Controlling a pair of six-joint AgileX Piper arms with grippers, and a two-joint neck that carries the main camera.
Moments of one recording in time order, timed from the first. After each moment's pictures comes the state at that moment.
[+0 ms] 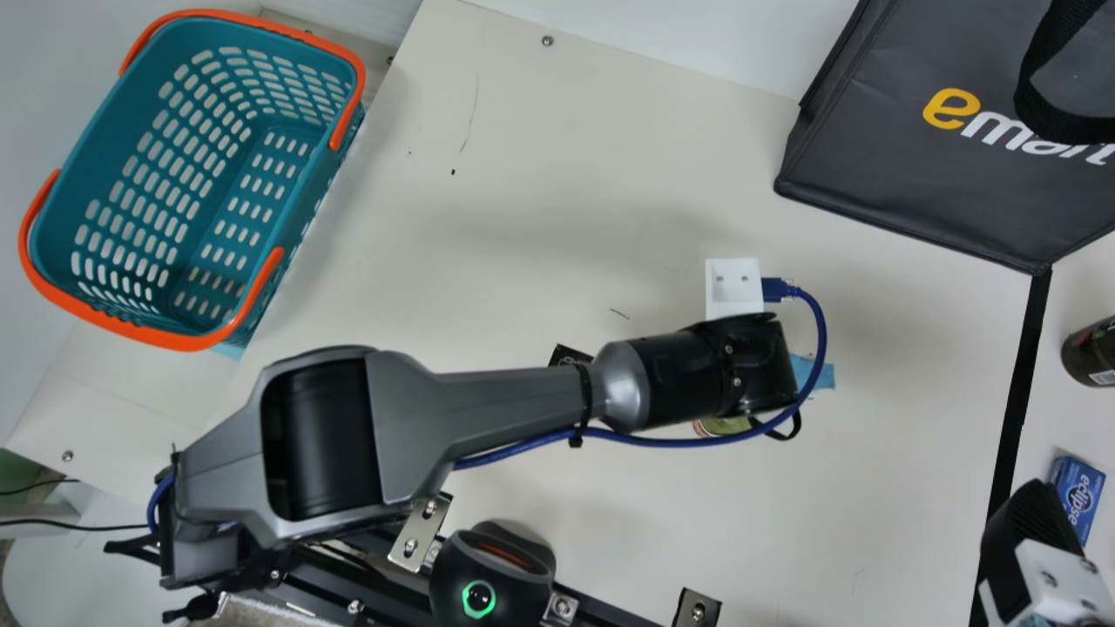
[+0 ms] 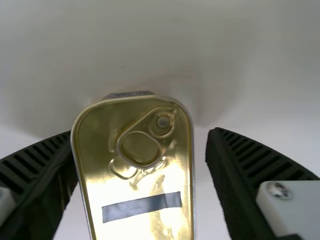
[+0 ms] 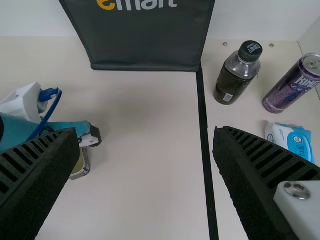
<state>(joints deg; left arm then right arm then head) -57.8 124.3 -100.8 5.9 57.9 -76.8 0.7 42.6 -69.8 -0.8 69.2 0.0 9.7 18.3</state>
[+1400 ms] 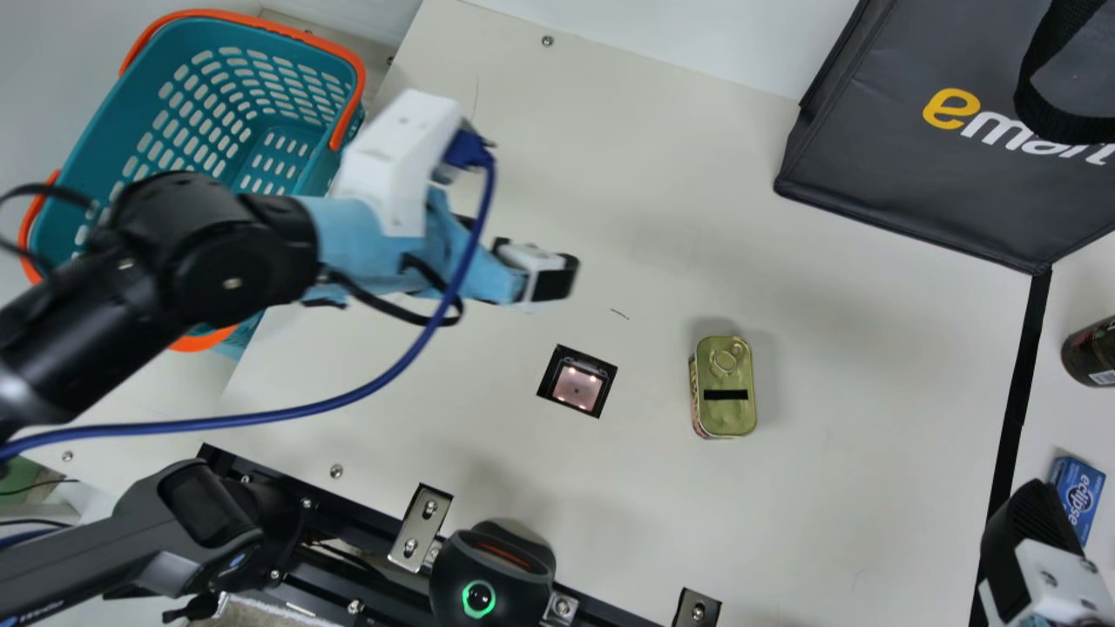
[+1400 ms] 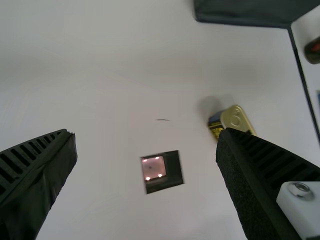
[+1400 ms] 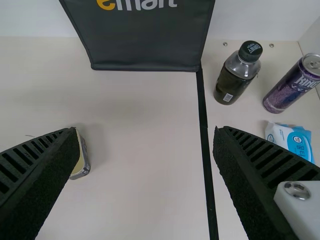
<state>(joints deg) -23.5 65.1 -59.6 -11.8 49.4 -12.3 0.7 42.6 -69.8 -0.8 69.2 0.0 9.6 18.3</state>
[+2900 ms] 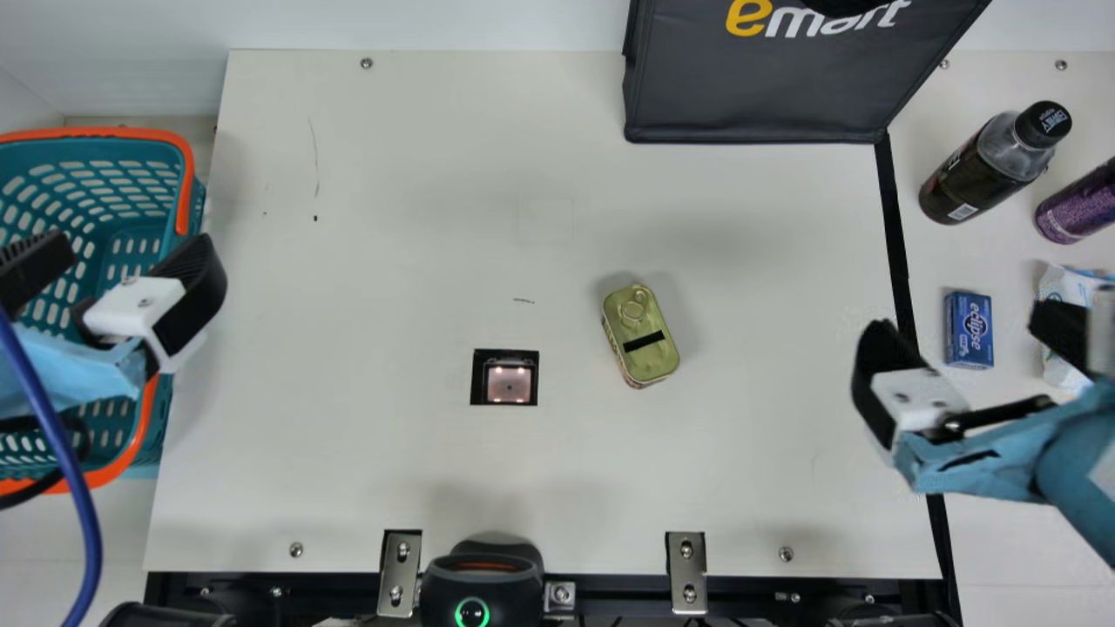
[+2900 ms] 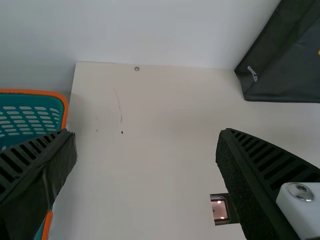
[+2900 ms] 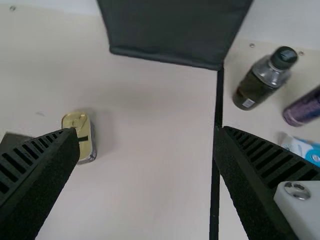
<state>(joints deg) -7.7 46.9 -62.8 -7.1 55.7 -4.1 5.9 45.2 -68.5 0.0 68.5 -4.3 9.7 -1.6</state>
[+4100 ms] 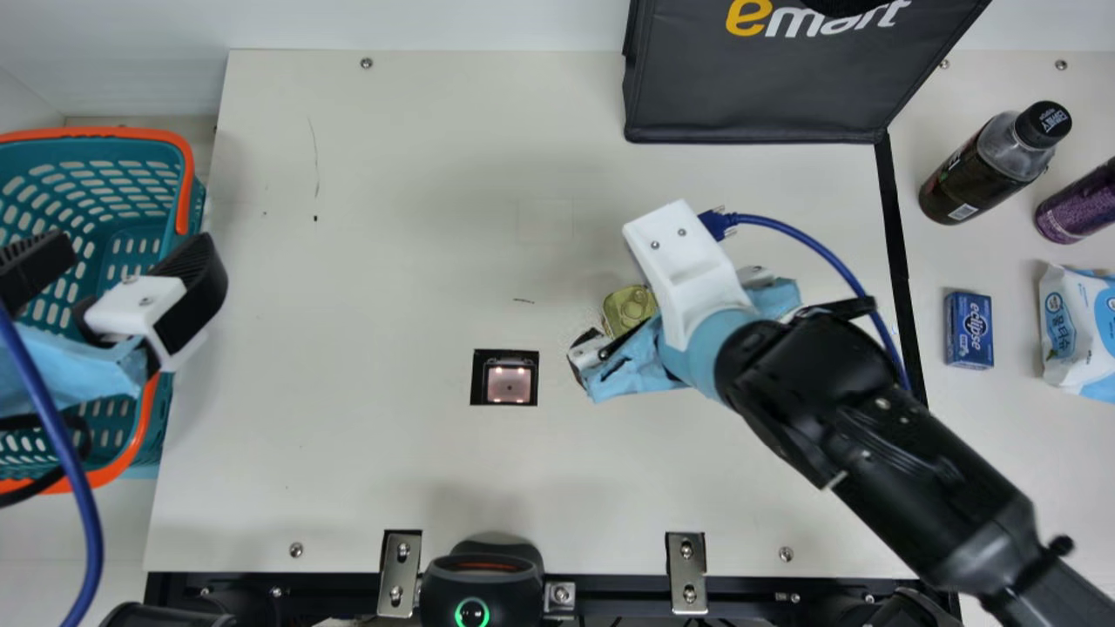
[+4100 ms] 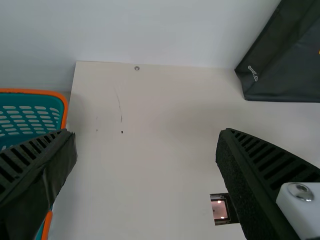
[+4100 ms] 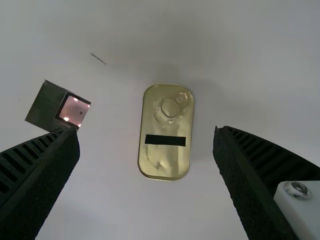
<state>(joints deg) -7.7 46.9 -62.8 -7.1 55.7 -4.1 38.7 77.2 -59.6 -7.7 48.1 18.1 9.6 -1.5</state>
